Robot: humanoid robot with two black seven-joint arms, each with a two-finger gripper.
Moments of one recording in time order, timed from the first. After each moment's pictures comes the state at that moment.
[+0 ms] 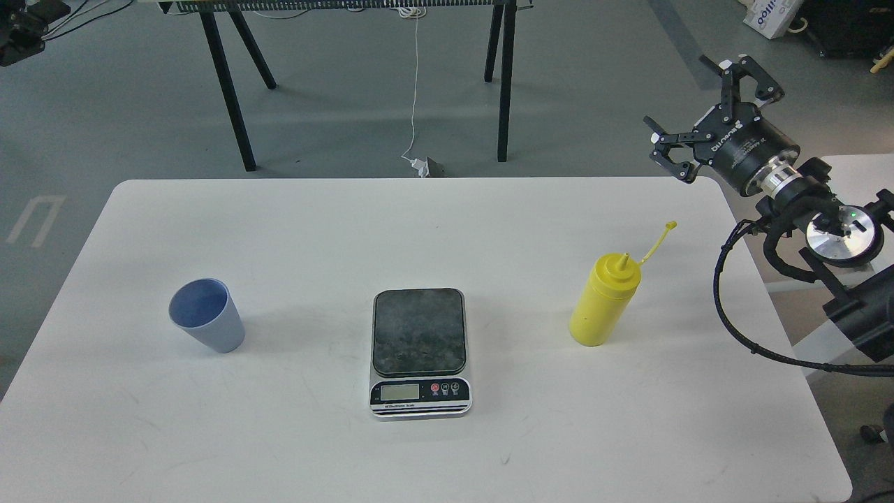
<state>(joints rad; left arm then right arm) -1.01 0.87 -0.79 -0.85 0.94 -0.49 -0.01 0.78 -0.46 0.82 0.73 0.15 0.49 -0.03</state>
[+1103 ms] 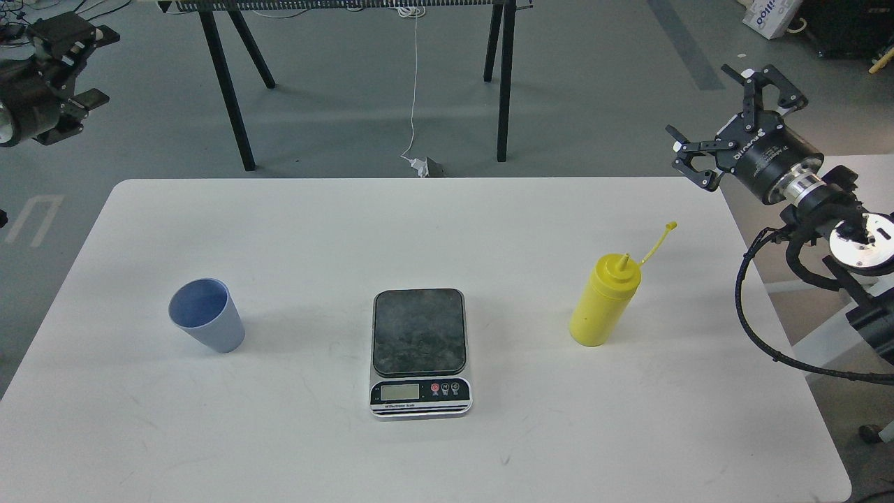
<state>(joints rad) -1.01 0.72 -0.68 -0.54 0.67 -0.49 -0.04 0.75 -0.50 0.82 0.73 0.15 0.49 -0.04</state>
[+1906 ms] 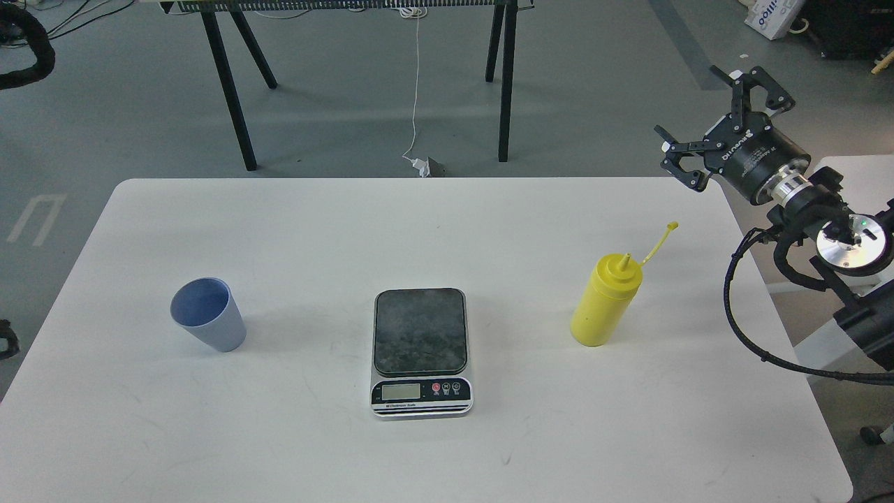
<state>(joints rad) -1.26 0.47 -0.79 -0.40 -0.22 -0.49 -0.10 0.75 -0.48 0.83 0.73 0.15 0.49 -0.03</state>
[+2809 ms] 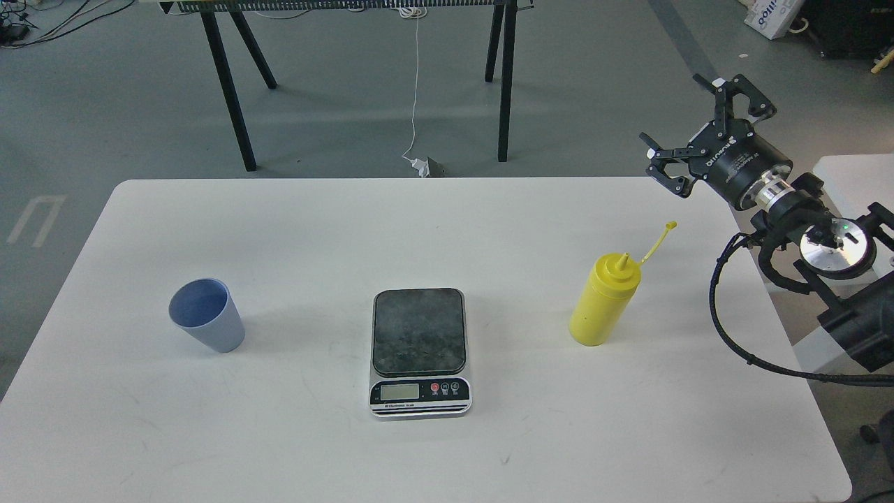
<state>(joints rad) -1.30 0.82 -0.43 -0.85 1.14 -0.49 -0.49 0.76 -0.45 0.82 0.72 0.15 0.49 -0.05</state>
